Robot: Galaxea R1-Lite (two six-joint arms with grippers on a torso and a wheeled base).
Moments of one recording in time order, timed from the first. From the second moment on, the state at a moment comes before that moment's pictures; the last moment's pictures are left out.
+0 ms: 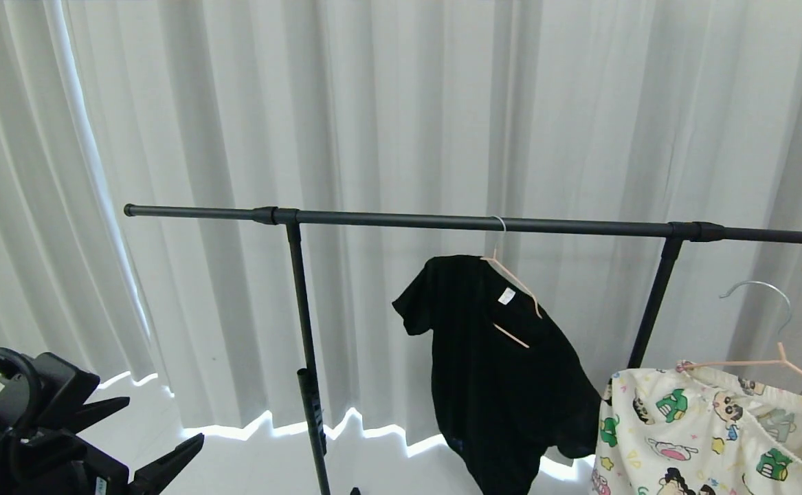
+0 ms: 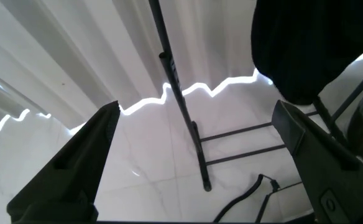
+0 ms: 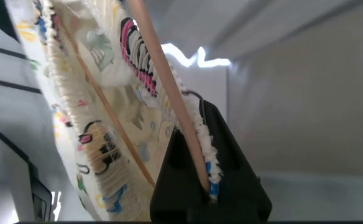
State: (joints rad) left arm 0.09 1.14 -0.16 -0.46 -0.33 0.37; right arm -0.17 1.04 -0.45 0.09 -0.11 -0.47
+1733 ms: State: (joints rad) left arm 0.09 1.14 -0.18 -0.46 -0.30 0.47; right arm 0.13 1.44 -0.72 -0.06 -0.36 -0.02
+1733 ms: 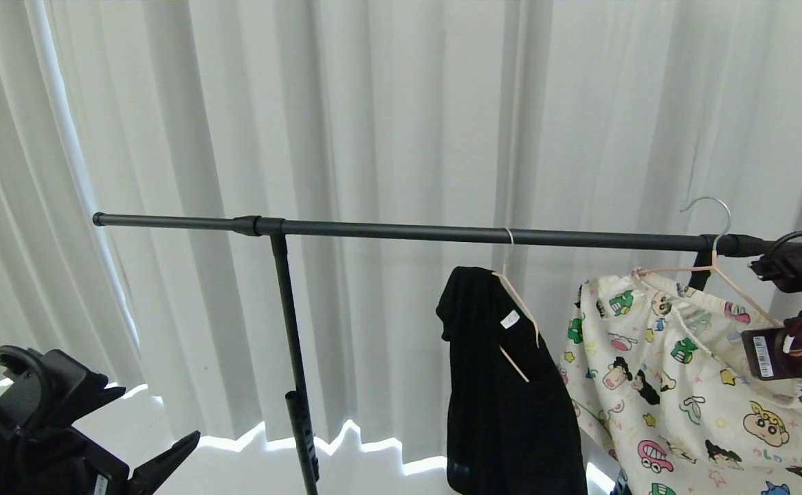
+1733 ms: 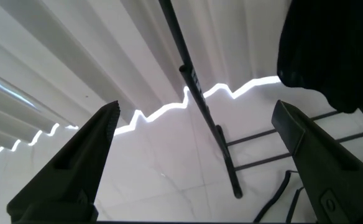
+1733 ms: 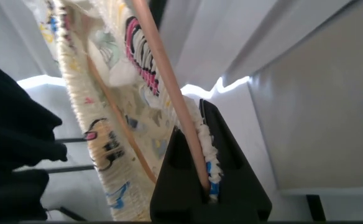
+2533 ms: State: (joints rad) left arm 0.09 1.13 -0.18 -0.46 -0.30 0.48; right arm 0.17 1.63 -0.77 -0.14 -0.40 -0.02
